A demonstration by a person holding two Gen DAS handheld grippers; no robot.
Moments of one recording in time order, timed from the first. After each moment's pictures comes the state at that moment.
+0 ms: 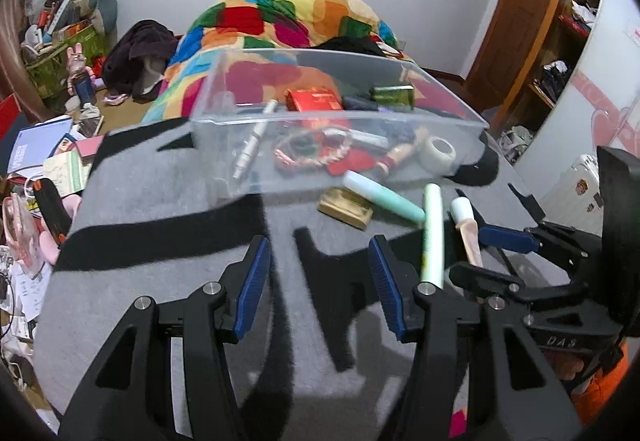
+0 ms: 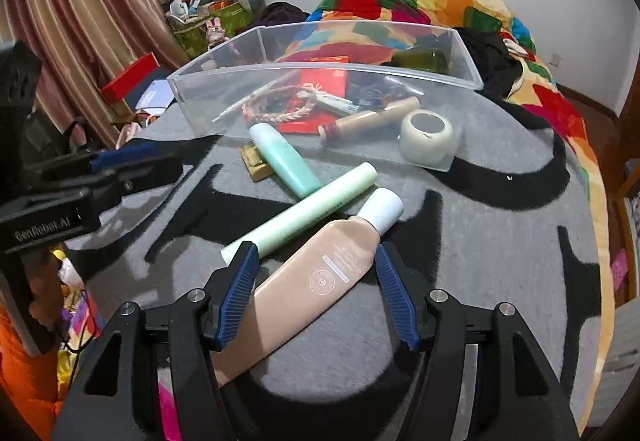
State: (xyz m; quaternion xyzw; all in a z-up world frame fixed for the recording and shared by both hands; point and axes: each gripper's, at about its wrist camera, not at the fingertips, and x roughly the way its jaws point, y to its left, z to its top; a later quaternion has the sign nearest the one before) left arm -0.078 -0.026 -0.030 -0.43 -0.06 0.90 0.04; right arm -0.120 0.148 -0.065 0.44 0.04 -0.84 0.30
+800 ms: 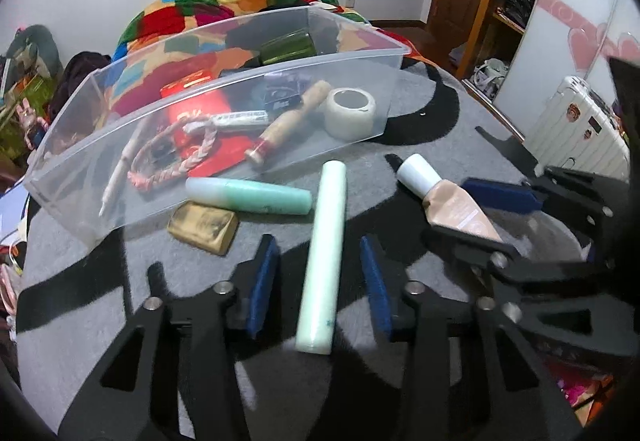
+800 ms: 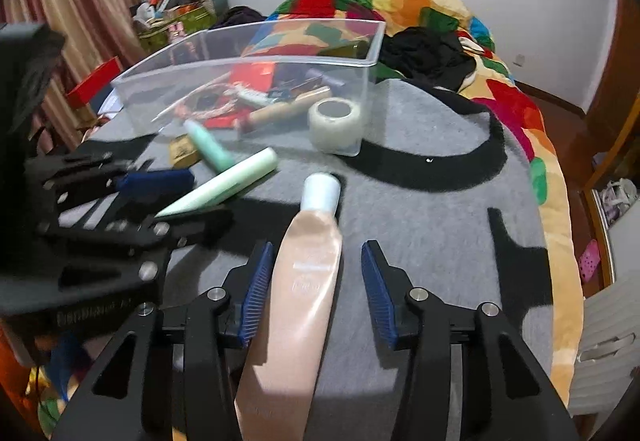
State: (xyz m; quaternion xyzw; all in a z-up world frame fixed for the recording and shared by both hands) left arm -0.119 0.073 -0.062 -0.47 0.04 0.88 0.11; right arm -0.130 0.186 -0.073 0.44 0.06 -0.87 0.23
